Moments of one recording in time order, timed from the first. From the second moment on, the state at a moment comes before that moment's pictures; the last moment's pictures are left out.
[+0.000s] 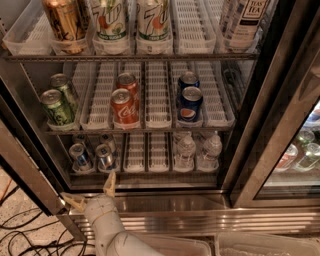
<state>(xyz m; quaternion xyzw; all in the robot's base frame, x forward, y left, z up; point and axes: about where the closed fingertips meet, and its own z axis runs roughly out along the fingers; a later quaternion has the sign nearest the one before) 0.548 0.212 0.592 -0.16 0.68 0.17 0.69</state>
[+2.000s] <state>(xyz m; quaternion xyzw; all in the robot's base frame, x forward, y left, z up) 0.552 0.217 0.592 -0.18 0.68 0.17 0.69</state>
